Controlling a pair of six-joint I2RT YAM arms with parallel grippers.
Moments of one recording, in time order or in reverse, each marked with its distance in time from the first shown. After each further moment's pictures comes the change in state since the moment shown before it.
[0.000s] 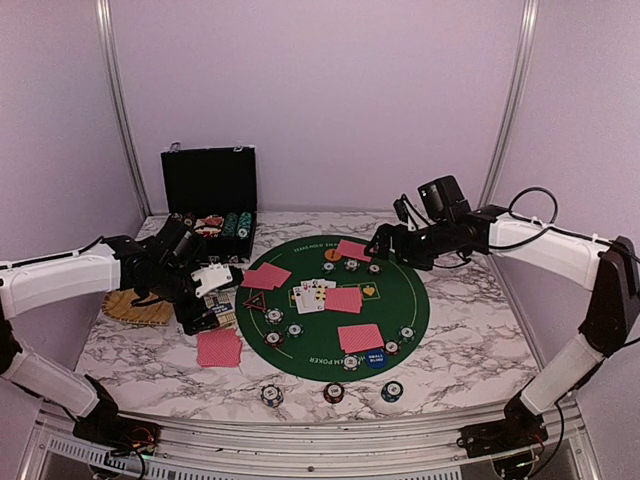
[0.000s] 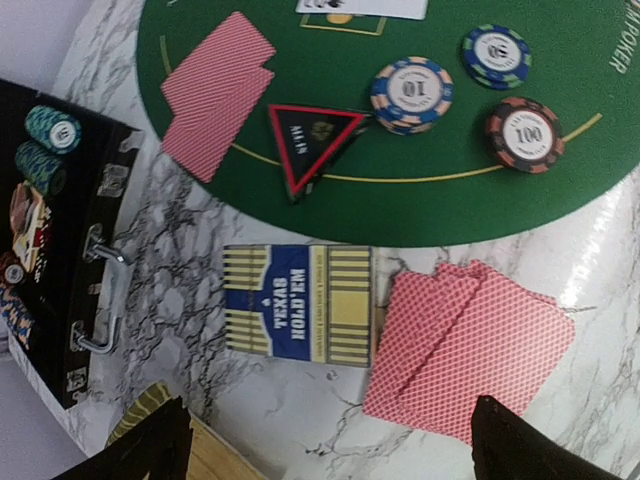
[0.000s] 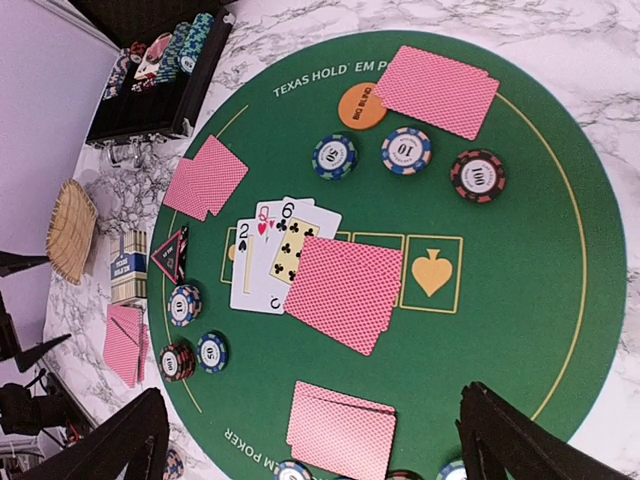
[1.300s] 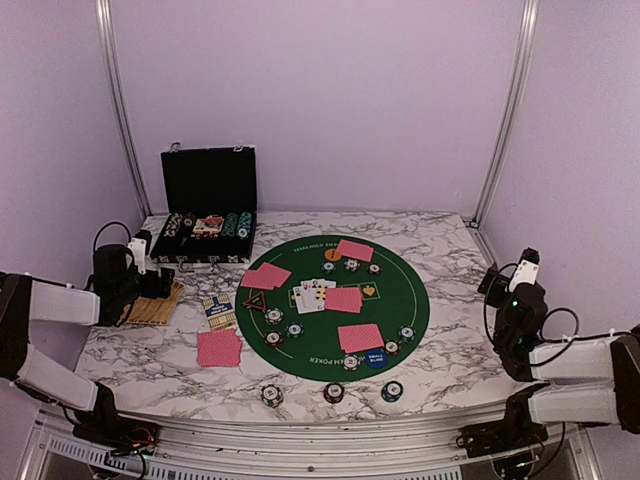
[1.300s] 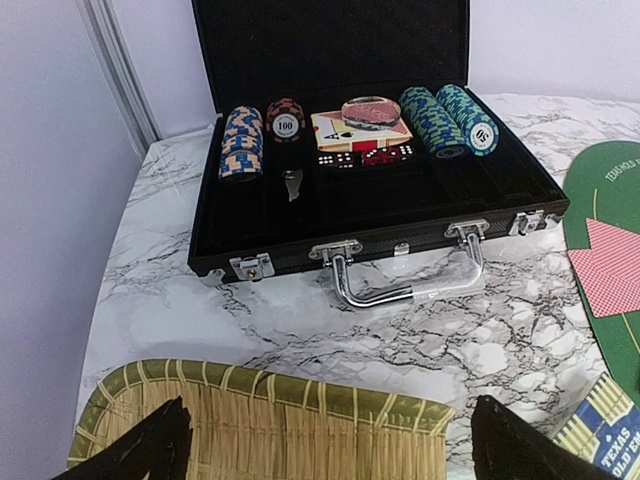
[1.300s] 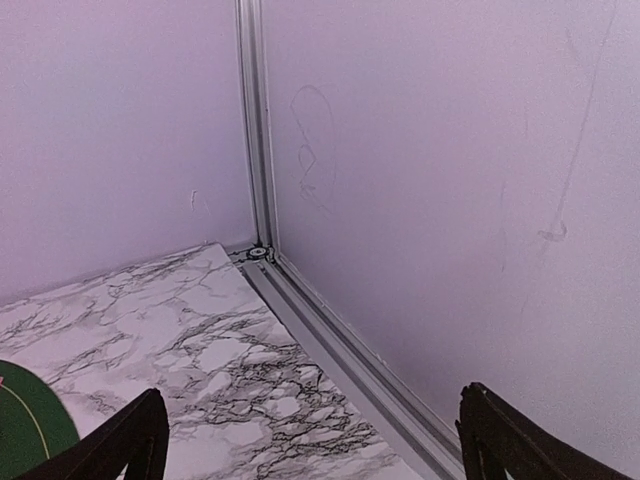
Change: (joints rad) left arm 0.572 -0.002 -0.496 1.112 0.056 -0.488; right arm -0.290 -0.478 -1.117 1.421 0.953 -0.424
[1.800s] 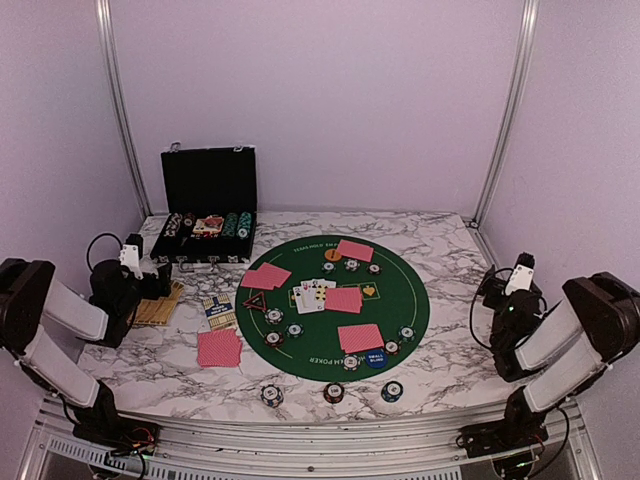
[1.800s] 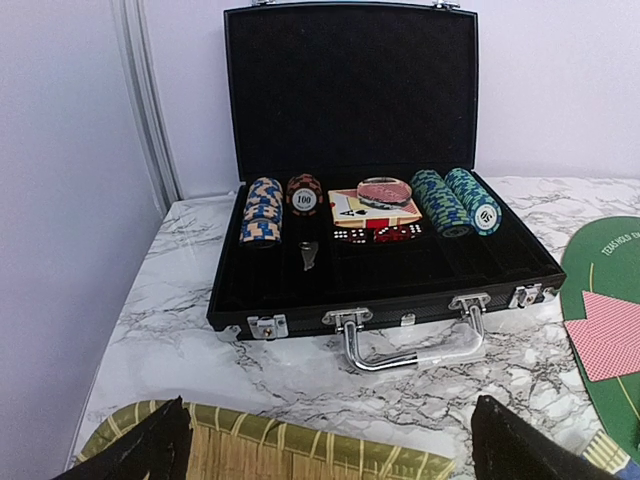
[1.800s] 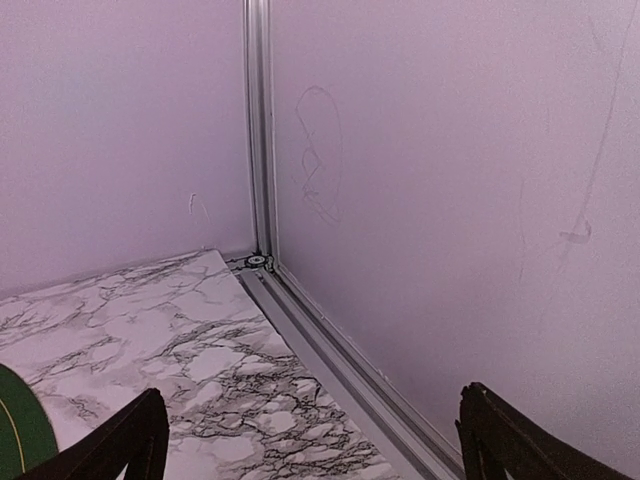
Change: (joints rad) left arm 0.007 0.137 -0.130 0.497 -0.013 -0.063; right arm -0.087 0.393 -0.032 0.486 -0.090 -0.066
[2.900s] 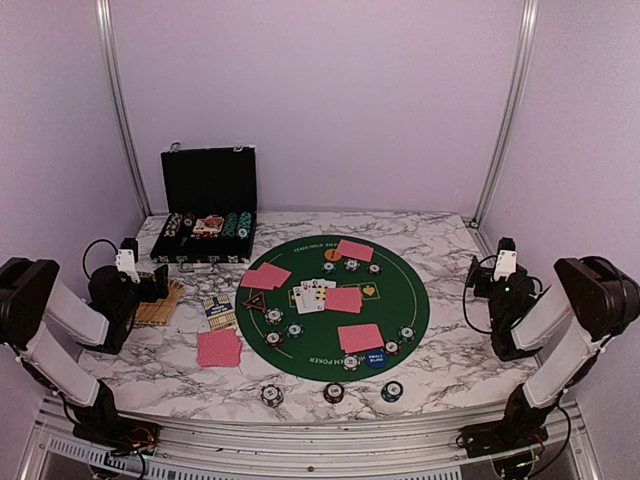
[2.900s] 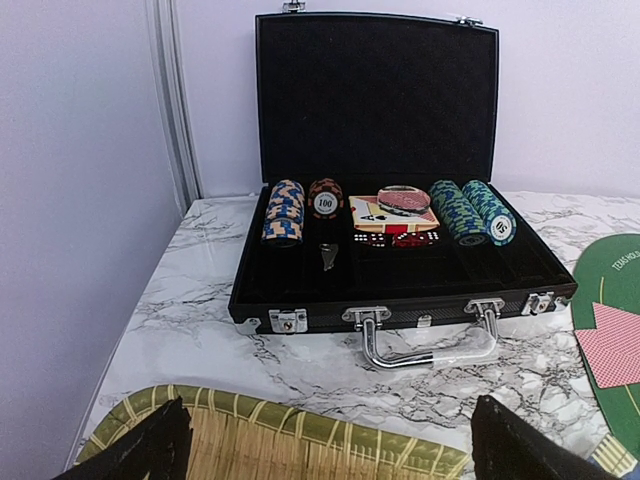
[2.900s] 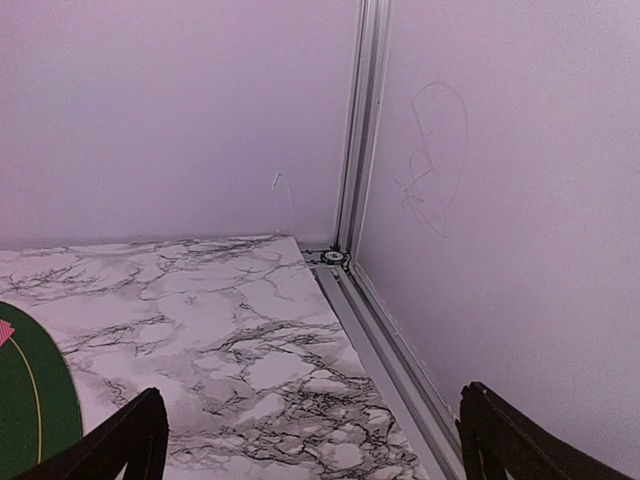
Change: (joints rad) left arm 0.008 0.036 -0.068 0.151 -0.043 -0.034; right arm -0.089 0.150 0.154 -0.048 -0.319 -0.070
